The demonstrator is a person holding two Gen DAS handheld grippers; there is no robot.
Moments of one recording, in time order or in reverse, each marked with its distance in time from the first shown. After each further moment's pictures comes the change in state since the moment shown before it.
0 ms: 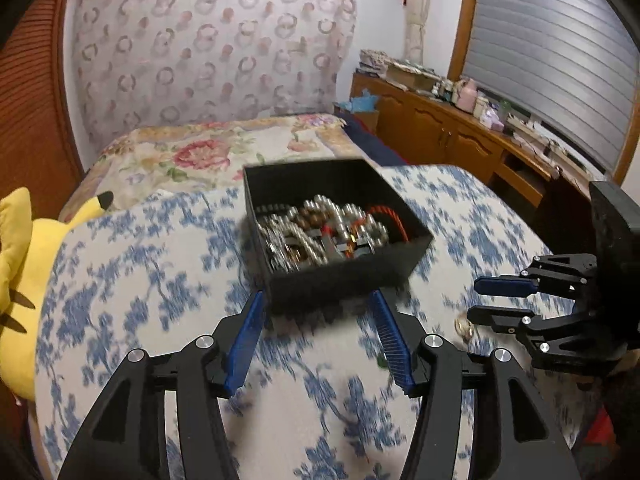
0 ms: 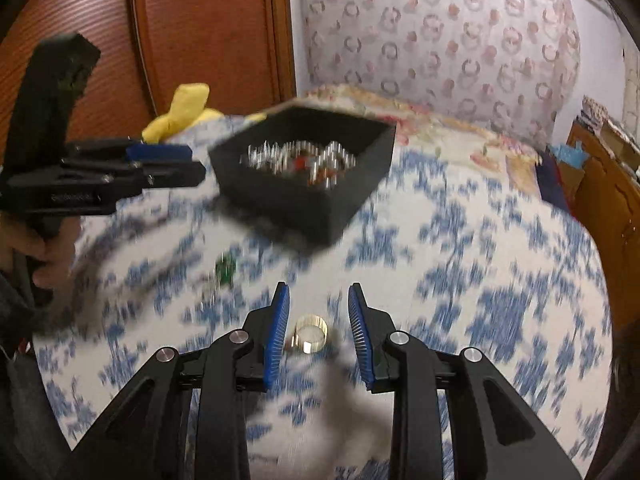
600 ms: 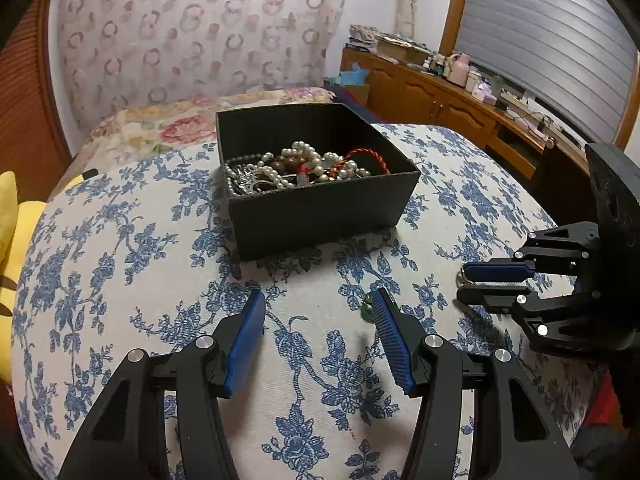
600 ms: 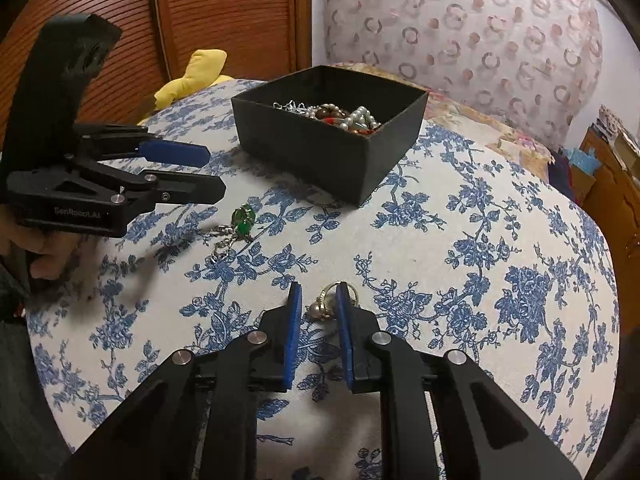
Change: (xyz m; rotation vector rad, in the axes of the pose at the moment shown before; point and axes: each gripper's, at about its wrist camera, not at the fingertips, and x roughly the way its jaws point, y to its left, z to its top) left arm 0.016 -0.012 -0.023 0.019 0.081 -0.025; right arm 0.013 0.014 -0.012 -0.085 0.071 0.013
